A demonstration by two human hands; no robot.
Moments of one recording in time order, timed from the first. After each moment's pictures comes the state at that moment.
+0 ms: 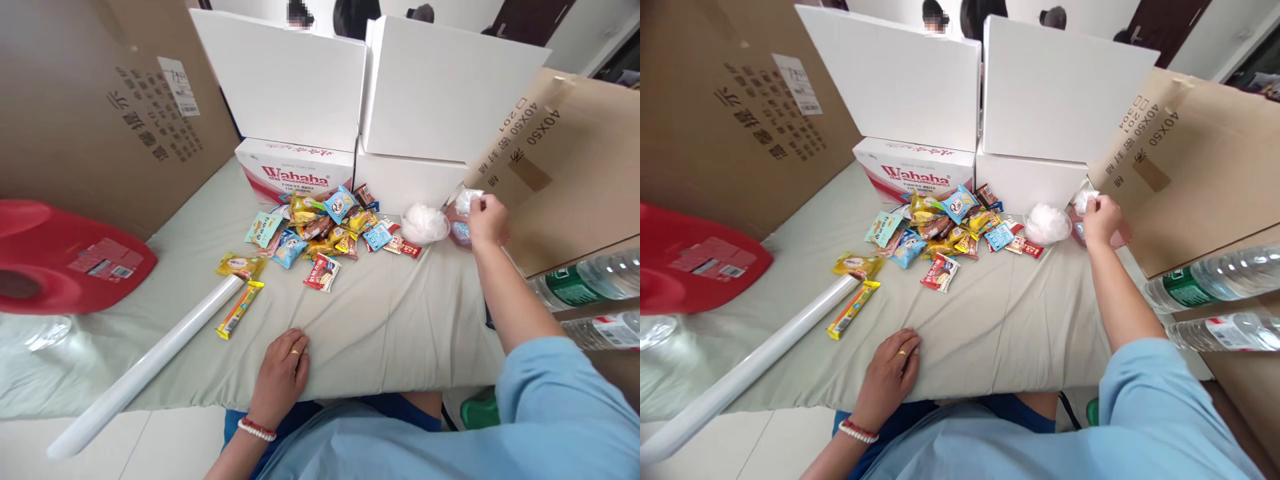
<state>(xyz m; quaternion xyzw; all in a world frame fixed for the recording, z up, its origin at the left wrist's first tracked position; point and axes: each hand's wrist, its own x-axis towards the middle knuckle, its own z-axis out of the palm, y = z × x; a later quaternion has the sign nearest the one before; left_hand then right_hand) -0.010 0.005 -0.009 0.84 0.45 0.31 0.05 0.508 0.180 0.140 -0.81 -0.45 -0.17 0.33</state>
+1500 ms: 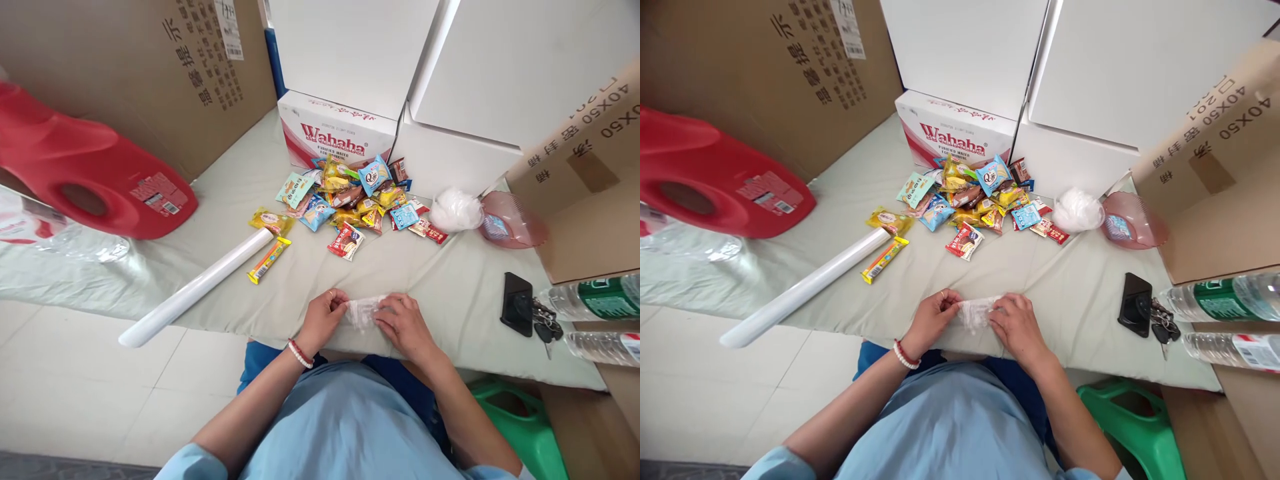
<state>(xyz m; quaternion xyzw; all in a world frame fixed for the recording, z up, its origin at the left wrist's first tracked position) 0.044 0.011 0.013 0.53 0.56 0.32 0.55 0.279 -0.032 0.039 -0.51 -0.81 0.18 0.22</state>
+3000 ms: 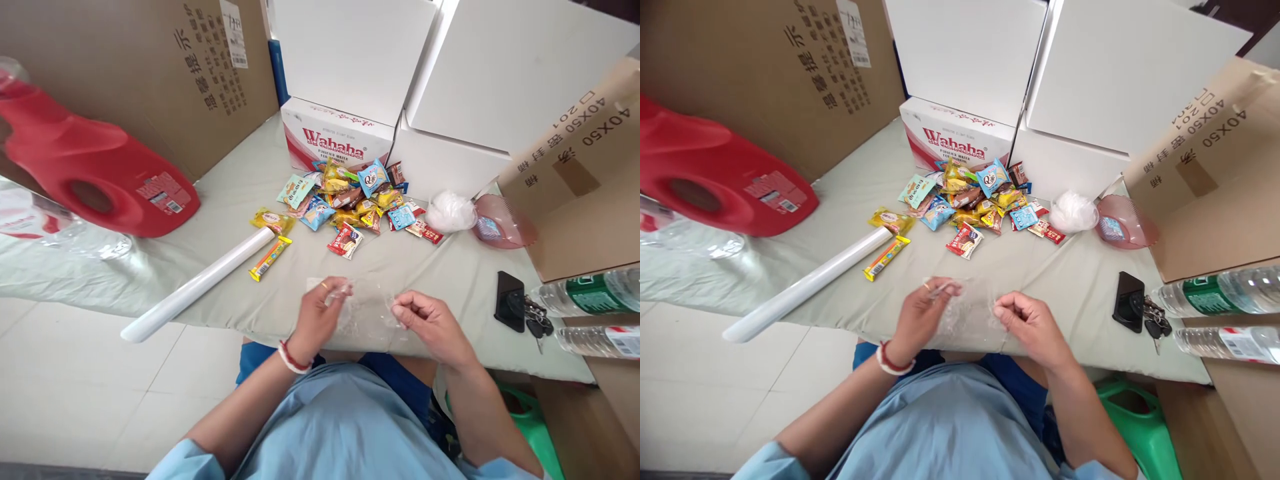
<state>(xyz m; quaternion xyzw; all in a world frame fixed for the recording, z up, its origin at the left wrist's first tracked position) 0.044 -0.001 0.079 0.60 0.49 0.45 0.45 0.266 -0.040 0.128 -0.55 -0.53 0.53 0.36</state>
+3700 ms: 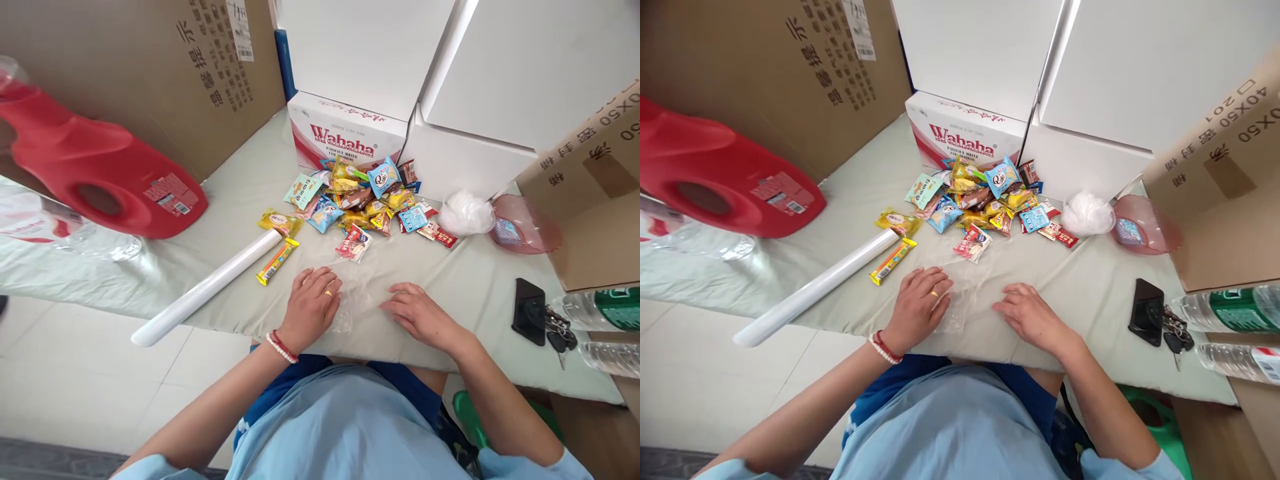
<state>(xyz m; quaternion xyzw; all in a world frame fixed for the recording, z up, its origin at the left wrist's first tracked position) -0.007 0.030 0.040 0.83 0.48 0.26 0.10 0.296 0.010 0.080 -0.39 -0.88 0.23 0.11</state>
